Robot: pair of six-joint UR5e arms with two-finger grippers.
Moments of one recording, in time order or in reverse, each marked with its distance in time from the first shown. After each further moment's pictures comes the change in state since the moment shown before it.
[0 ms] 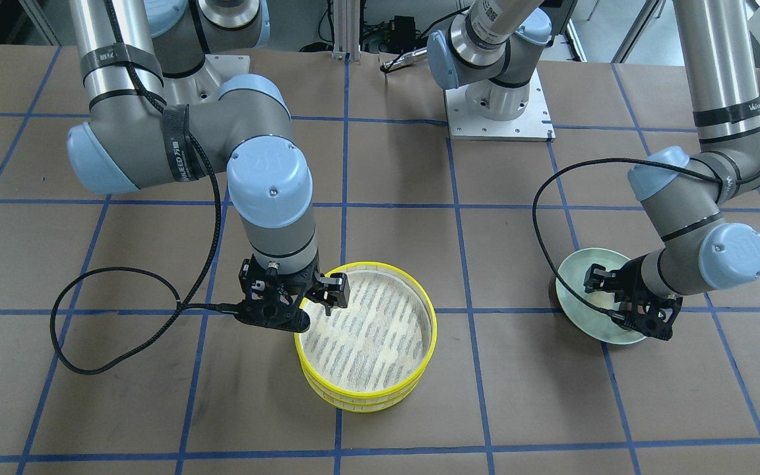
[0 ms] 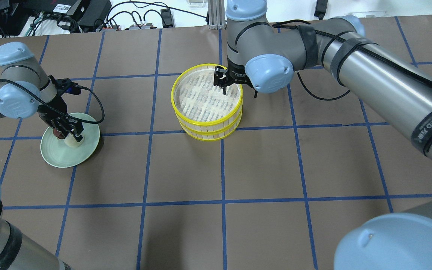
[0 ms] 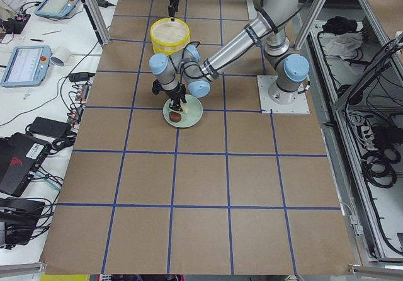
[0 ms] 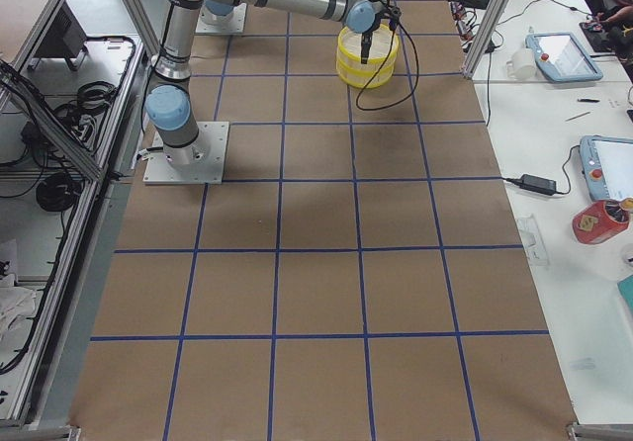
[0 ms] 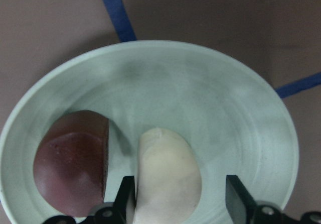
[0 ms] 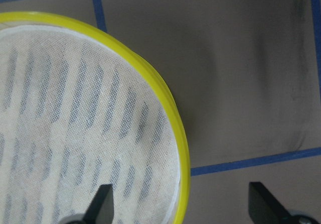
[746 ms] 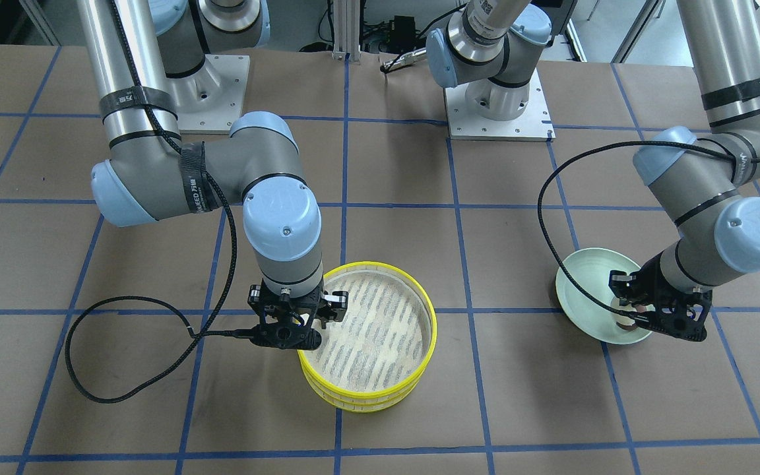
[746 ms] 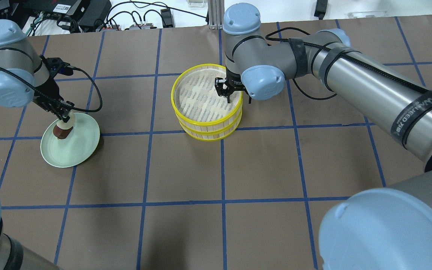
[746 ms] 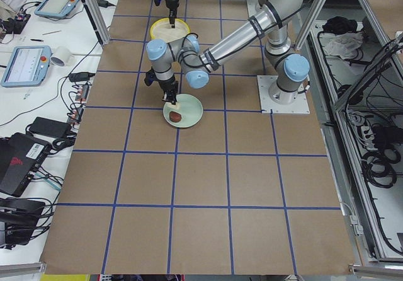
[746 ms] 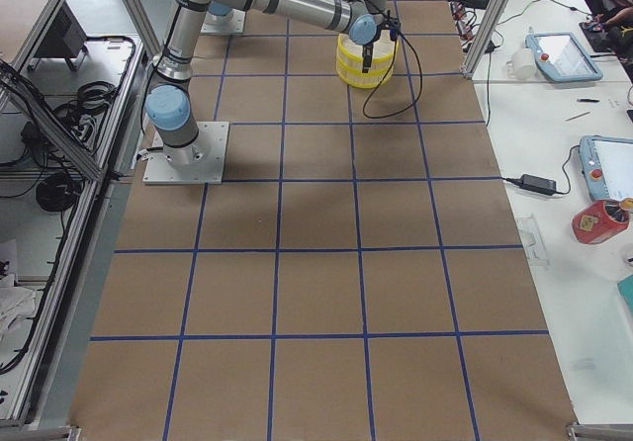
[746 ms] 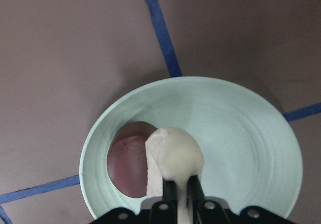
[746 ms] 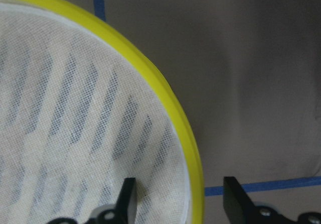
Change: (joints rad) left arm -0.033 0.055 0.051 0.044 0.042 -0.059; right arm 0.003 0.064 0.011 -0.056 -0.011 -0.079
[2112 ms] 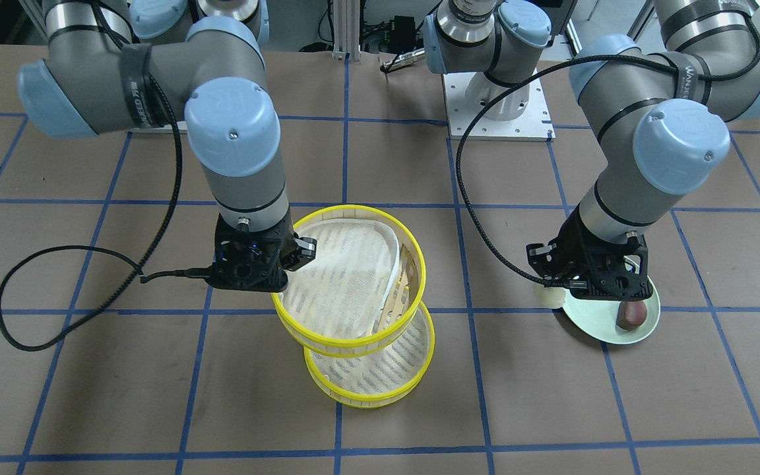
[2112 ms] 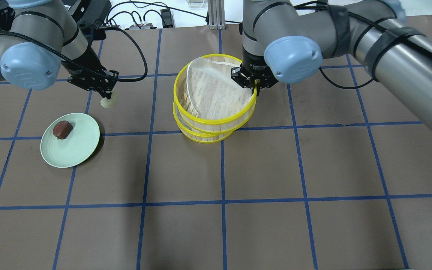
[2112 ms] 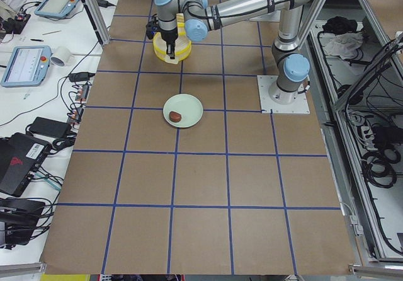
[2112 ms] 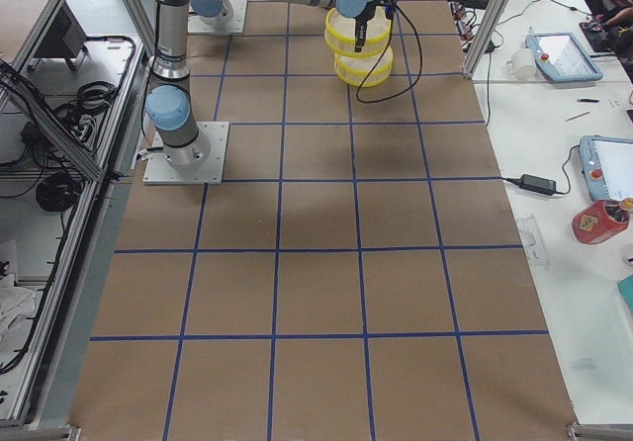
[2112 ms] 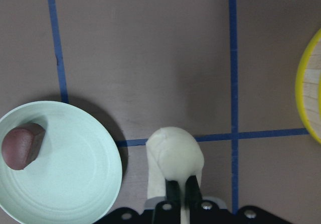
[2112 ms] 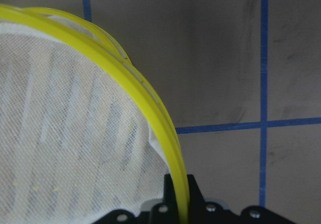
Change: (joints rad) left arm -0.249 0.159 0.068 -0.150 -0.149 -0.521; right arm -0.046 -0.195 0.001 0.212 -0.001 -0.071
